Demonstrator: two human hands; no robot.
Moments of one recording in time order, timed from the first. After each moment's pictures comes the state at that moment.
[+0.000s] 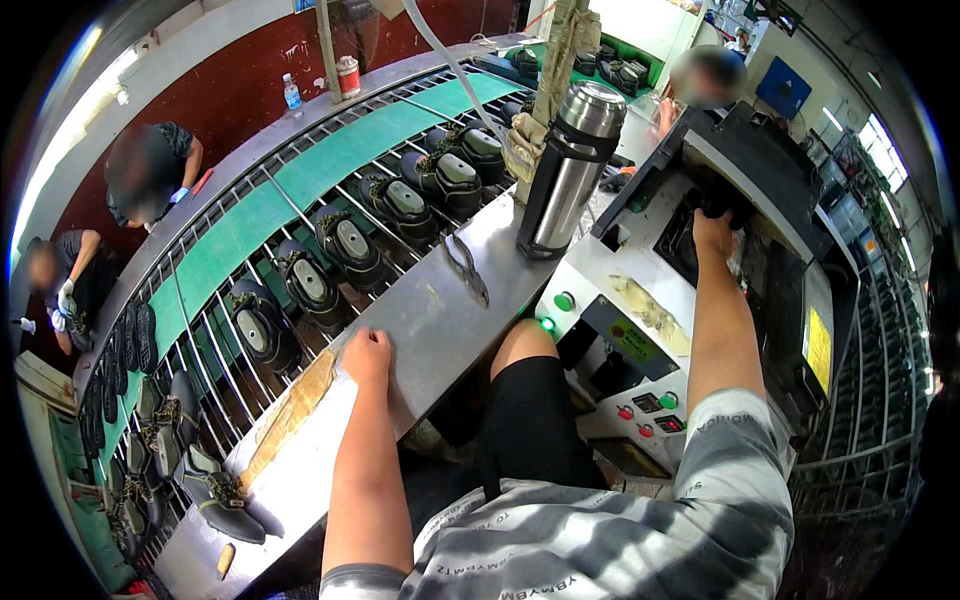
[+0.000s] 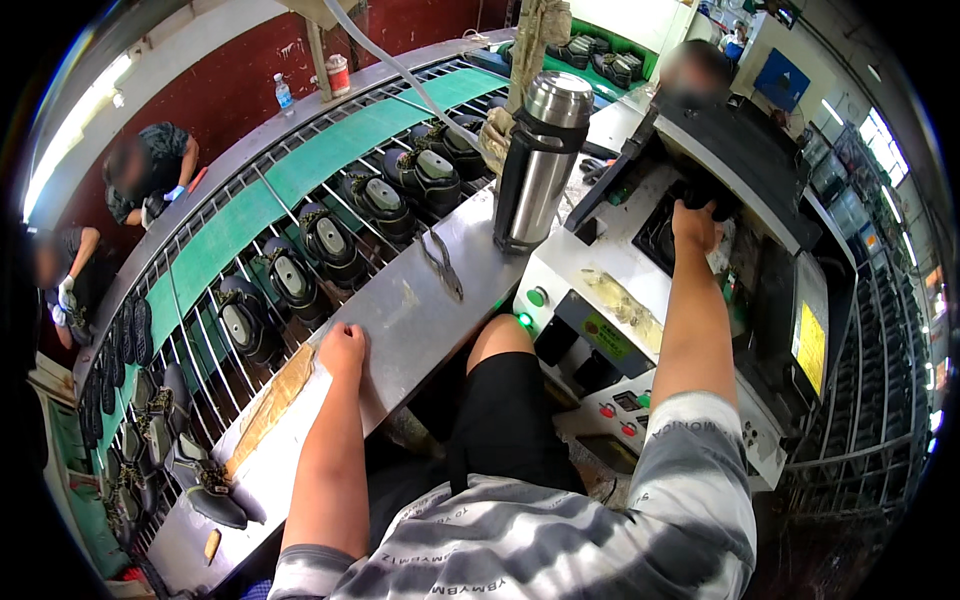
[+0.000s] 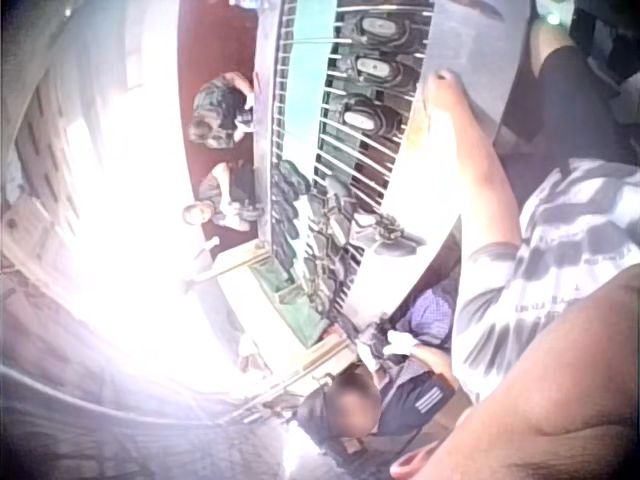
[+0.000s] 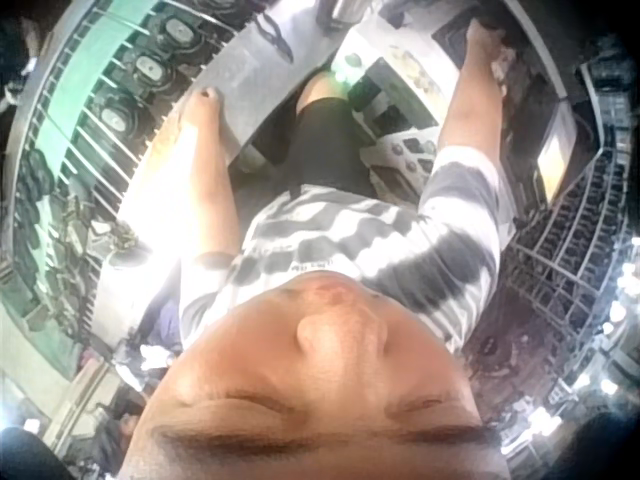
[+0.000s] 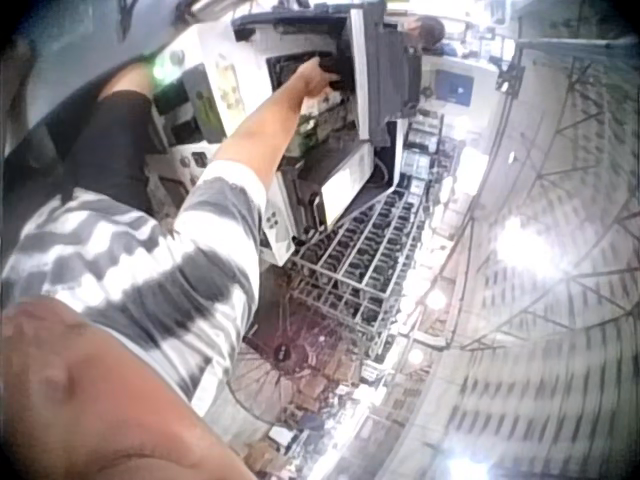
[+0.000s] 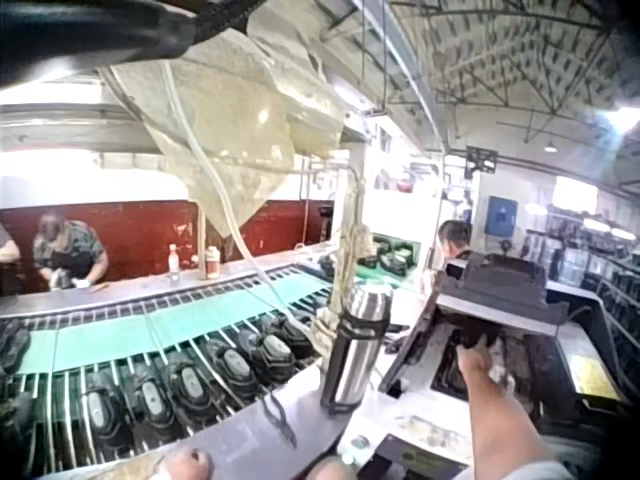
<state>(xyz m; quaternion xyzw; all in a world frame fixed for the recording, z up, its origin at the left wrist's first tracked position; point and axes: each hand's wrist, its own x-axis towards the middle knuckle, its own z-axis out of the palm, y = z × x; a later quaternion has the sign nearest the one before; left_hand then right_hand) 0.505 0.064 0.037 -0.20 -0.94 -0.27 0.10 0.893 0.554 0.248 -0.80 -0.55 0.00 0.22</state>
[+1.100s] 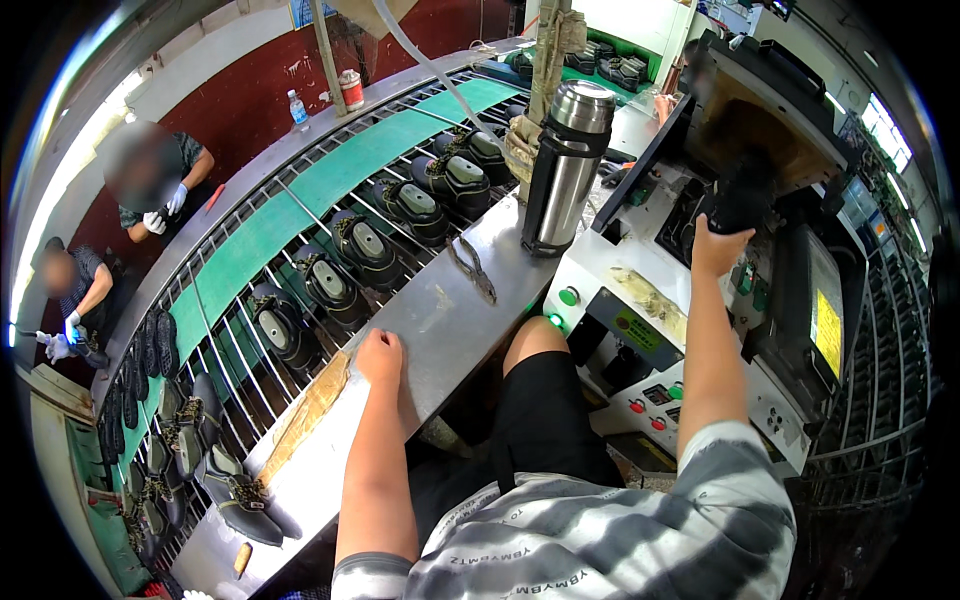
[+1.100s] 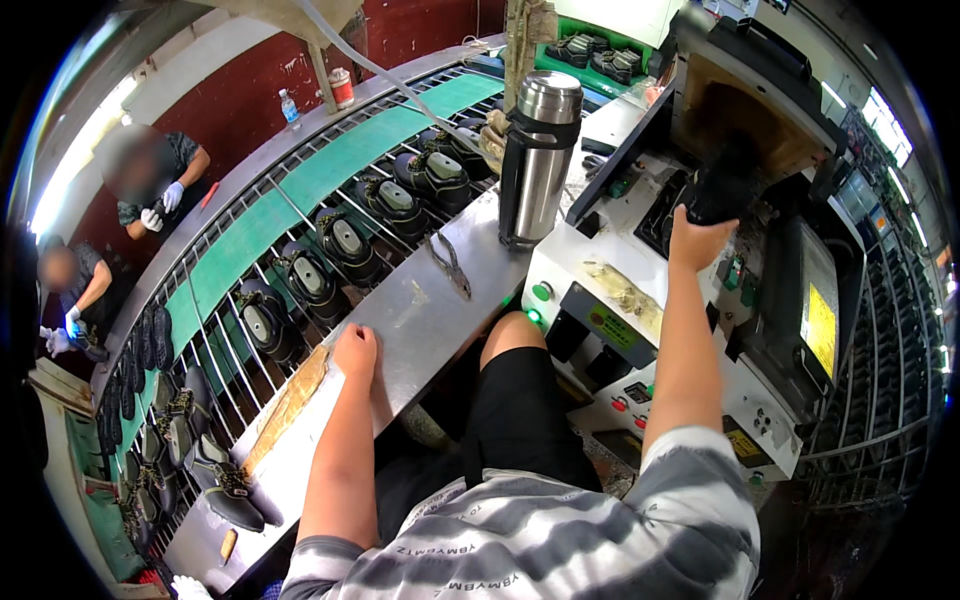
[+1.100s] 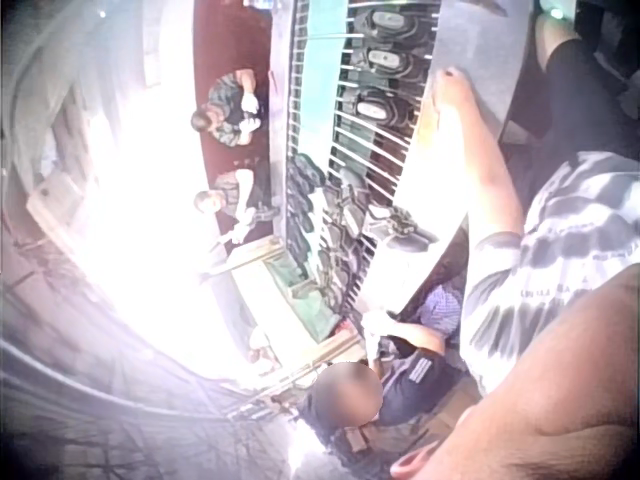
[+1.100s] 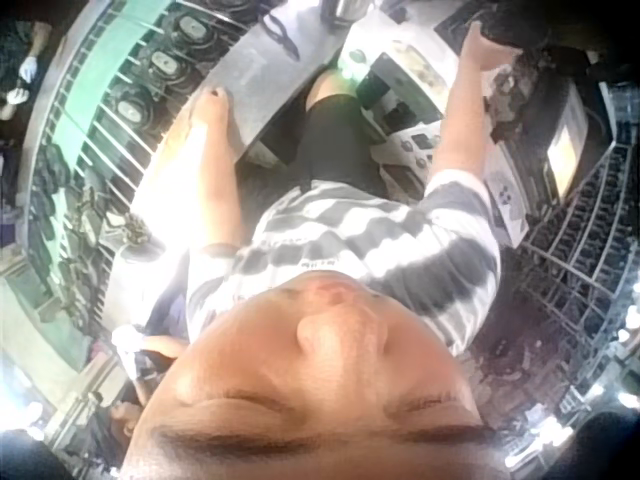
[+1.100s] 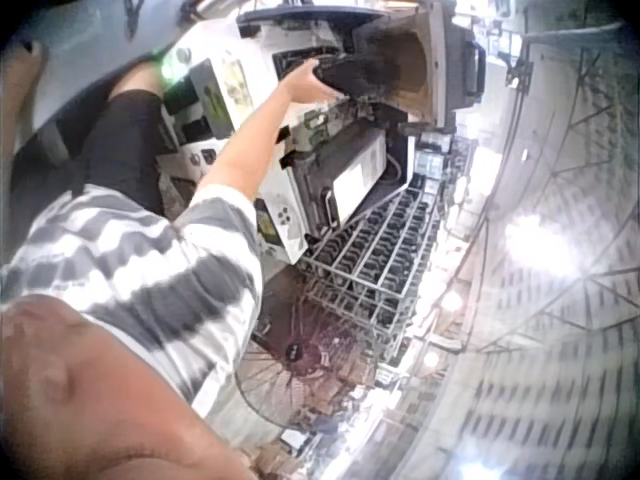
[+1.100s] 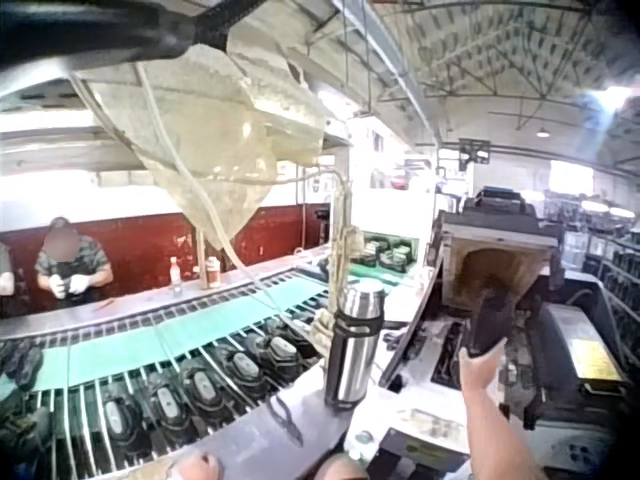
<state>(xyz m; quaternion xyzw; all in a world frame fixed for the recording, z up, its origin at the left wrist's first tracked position) 0.501 0.047 0.029 -0.22 -0.92 -0.30 0.11 0.890 0.461 0.243 -0.67 -0.53 -0.06 0.52</state>
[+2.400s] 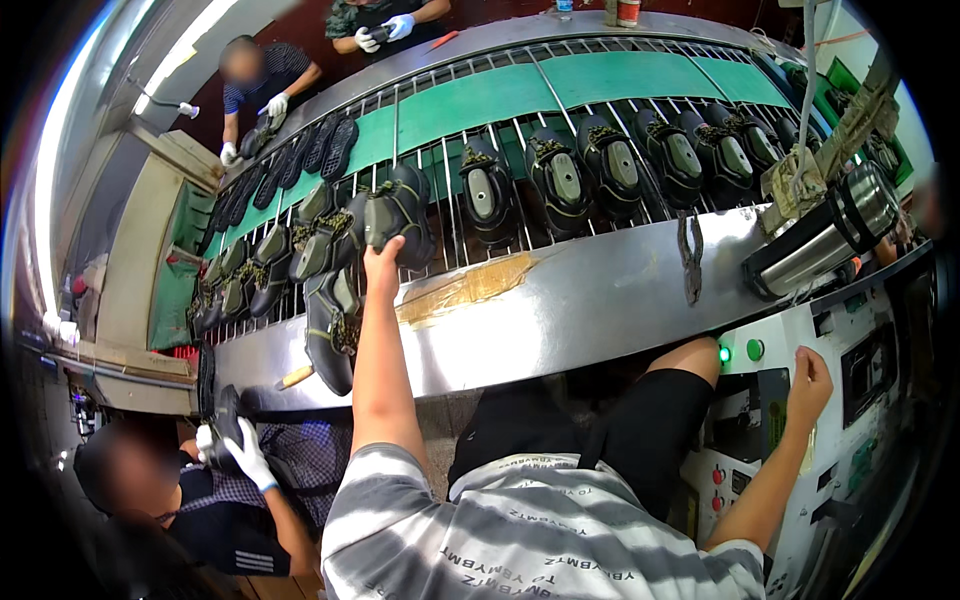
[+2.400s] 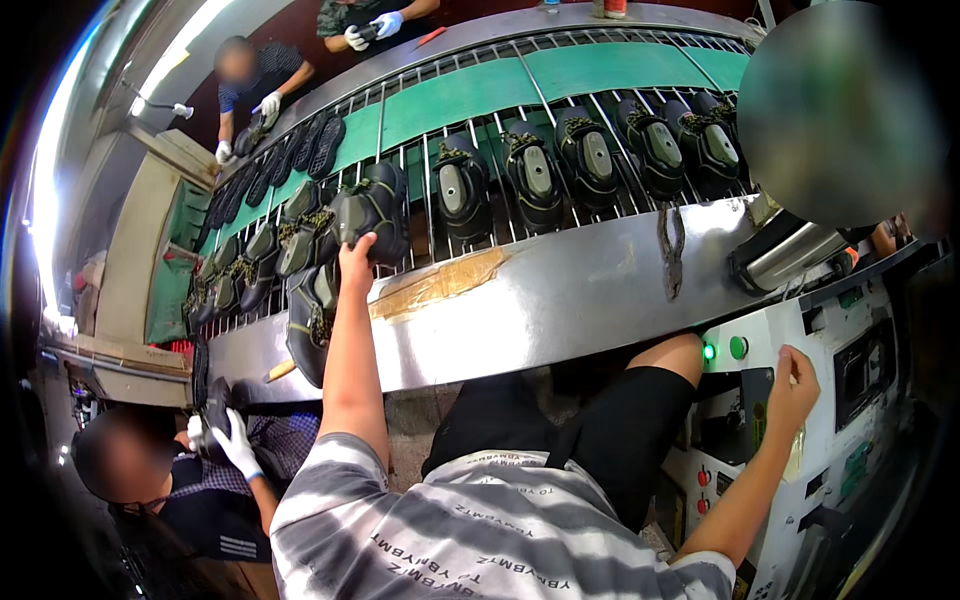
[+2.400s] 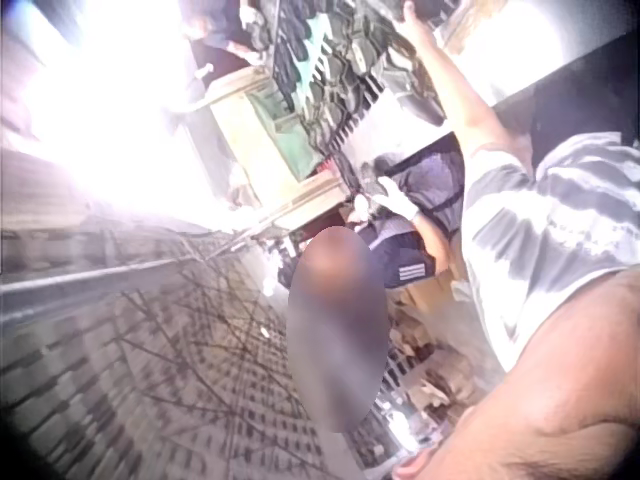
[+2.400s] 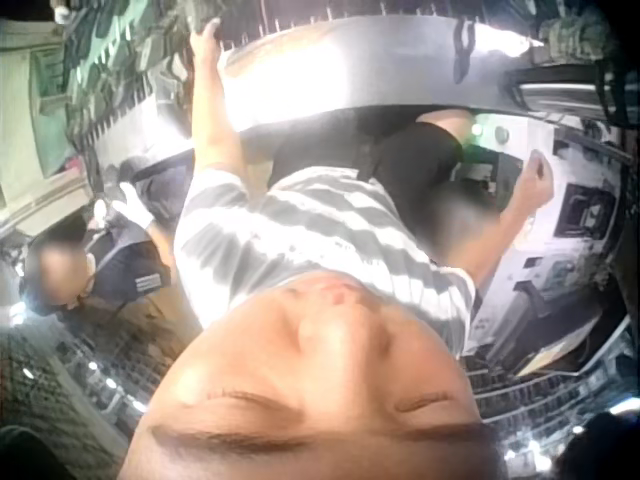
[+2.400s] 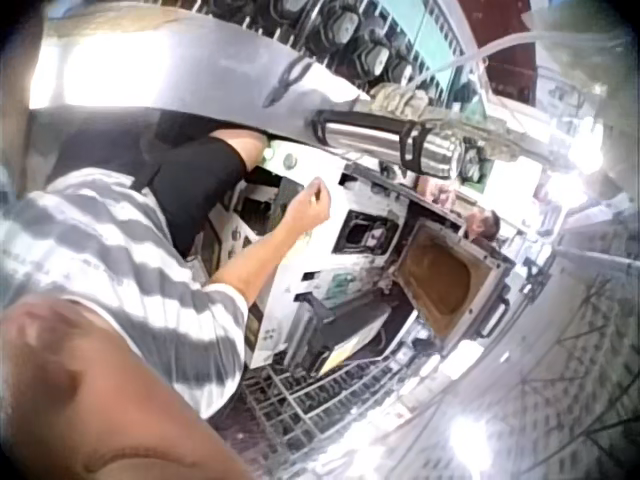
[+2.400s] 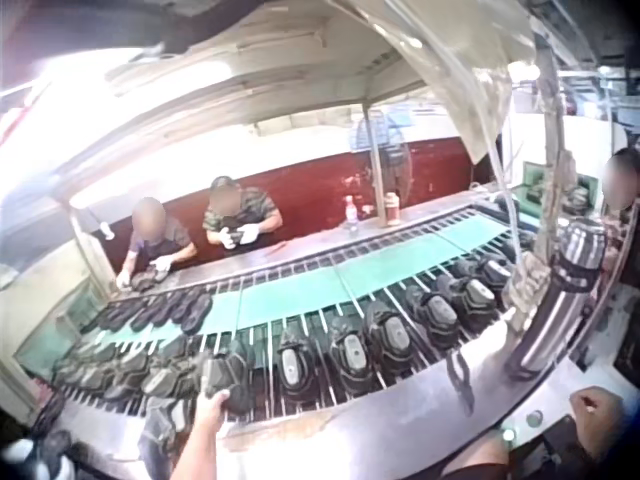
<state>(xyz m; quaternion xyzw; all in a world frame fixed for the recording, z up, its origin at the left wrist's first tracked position) 0.367 -0.216 0.079 0.03 -0.66 -0.75 0.03 0.824 0.360 0.185 -0.37 -0.81 0.32 0.31</state>
